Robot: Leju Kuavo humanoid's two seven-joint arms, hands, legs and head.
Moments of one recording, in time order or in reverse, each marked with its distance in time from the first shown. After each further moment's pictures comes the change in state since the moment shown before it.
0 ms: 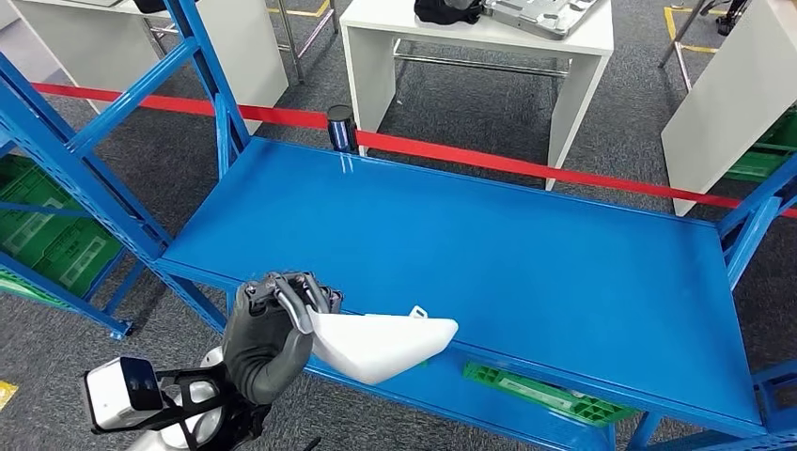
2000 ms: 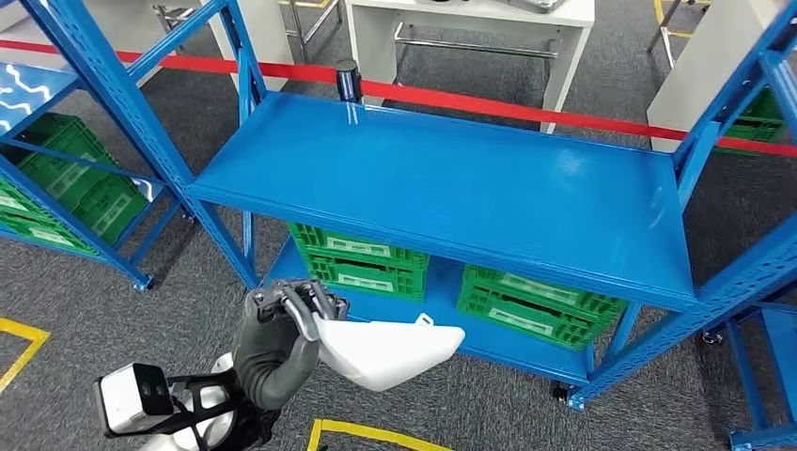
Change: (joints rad) left arm 0.000 -0.008 -0.030 0.037 0.018 0.007 -0.057; right arm 0.000 0.023 0.024 0.005 0.050 -0.001 -0.035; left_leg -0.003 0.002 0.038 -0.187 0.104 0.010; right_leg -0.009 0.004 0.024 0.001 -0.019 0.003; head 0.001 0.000
